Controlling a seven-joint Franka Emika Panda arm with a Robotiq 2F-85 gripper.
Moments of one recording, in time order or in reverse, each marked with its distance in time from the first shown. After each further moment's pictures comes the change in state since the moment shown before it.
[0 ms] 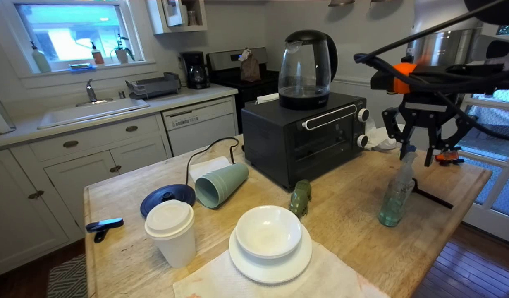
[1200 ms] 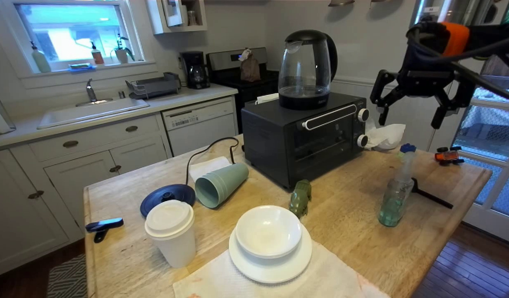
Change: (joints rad) arm 0.009 -0.077 -0.029 0.043 -0.030 0.015 -0.578
